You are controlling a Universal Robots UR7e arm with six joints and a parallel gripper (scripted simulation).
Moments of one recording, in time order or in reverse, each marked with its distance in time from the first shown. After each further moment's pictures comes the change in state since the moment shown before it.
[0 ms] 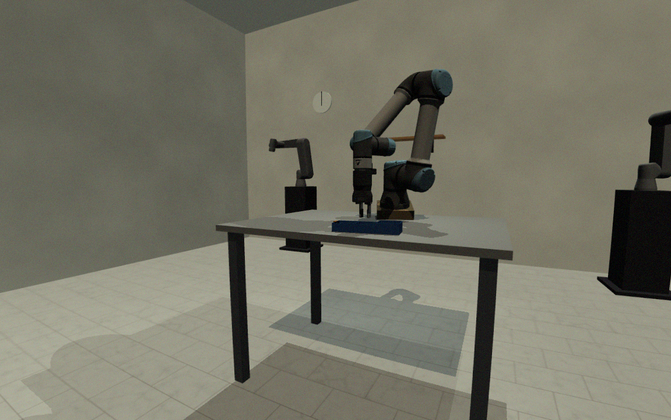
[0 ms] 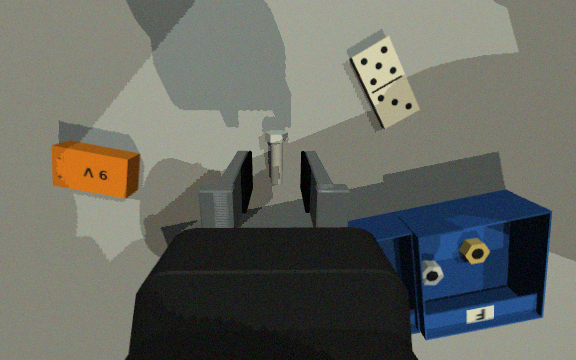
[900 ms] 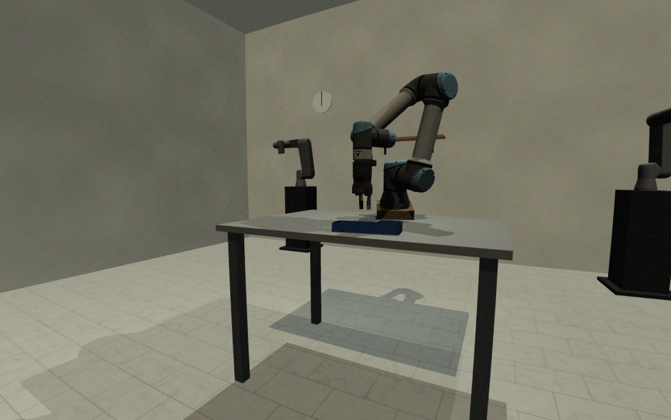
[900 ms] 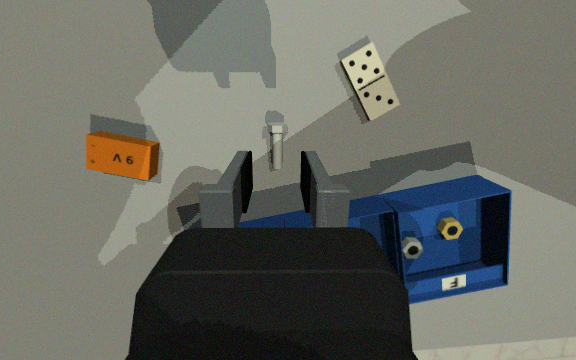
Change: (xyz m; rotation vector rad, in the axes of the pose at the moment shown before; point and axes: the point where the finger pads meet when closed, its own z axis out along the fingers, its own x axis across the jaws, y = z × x) arm 0.000 0.001 -0.034 -0.002 -0.001 -0.001
